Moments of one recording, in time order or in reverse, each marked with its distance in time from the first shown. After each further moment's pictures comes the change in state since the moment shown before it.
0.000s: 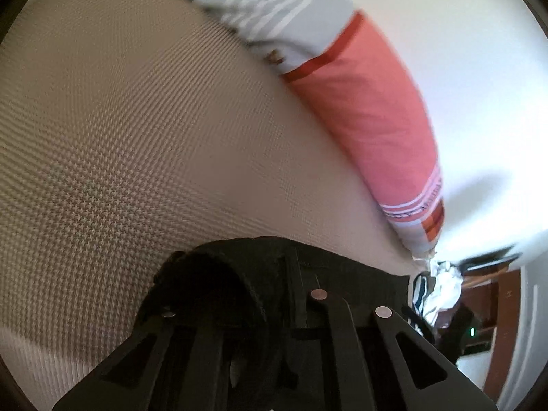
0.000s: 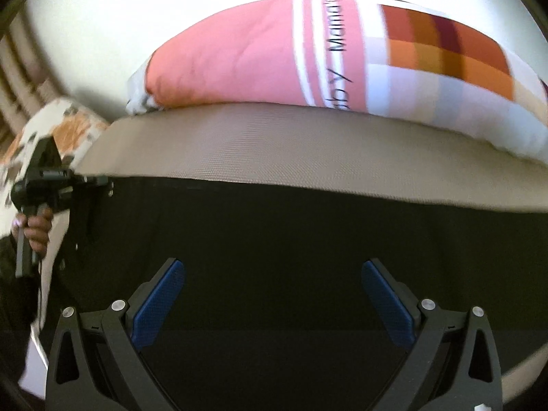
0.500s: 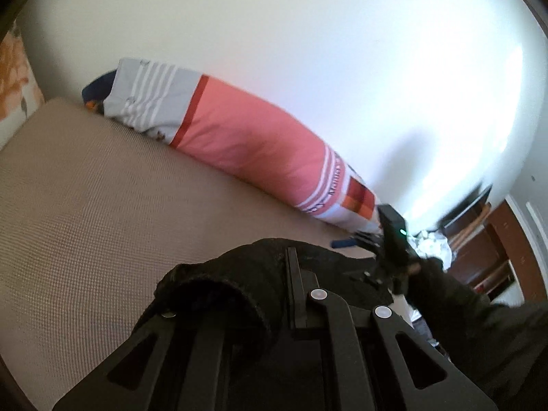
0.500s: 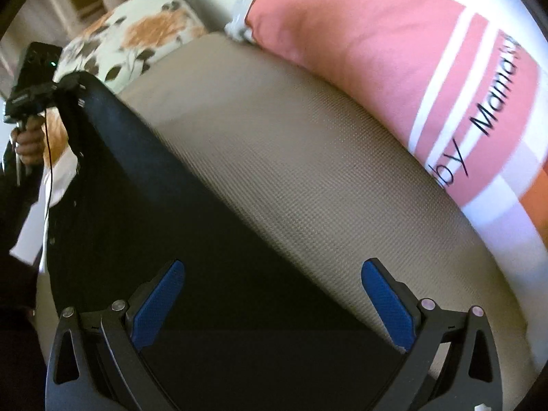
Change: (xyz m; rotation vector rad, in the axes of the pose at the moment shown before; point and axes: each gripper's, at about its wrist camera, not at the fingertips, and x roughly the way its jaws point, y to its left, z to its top) left arm -0.097 -0.087 -0.060 0.338 -0.187 -0.137; right arm 0.046 -0.003 0.079 -0.531 0.286 0.309
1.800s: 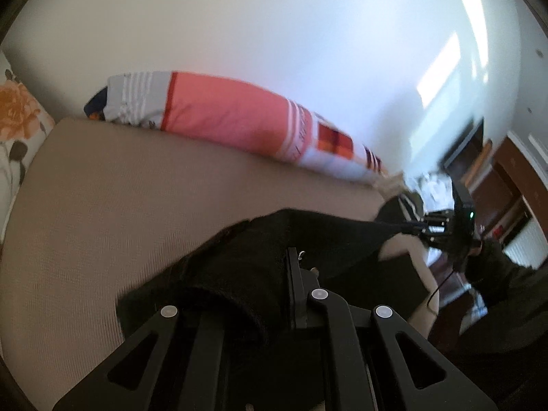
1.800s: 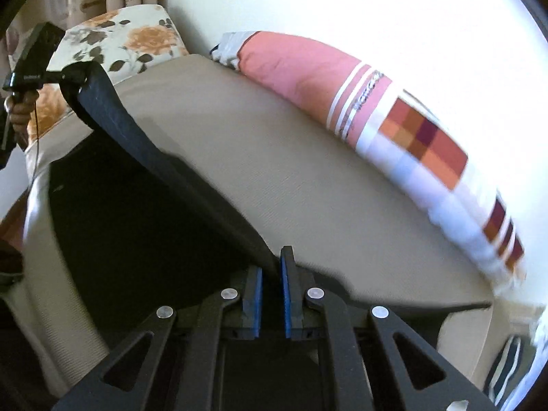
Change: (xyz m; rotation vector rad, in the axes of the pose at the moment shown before) left arm -0.090 -0.071 -0.079 0.208 0.120 0.064; right arm -0.136 0.186 -0.176 0.089 -0.174 -0.416
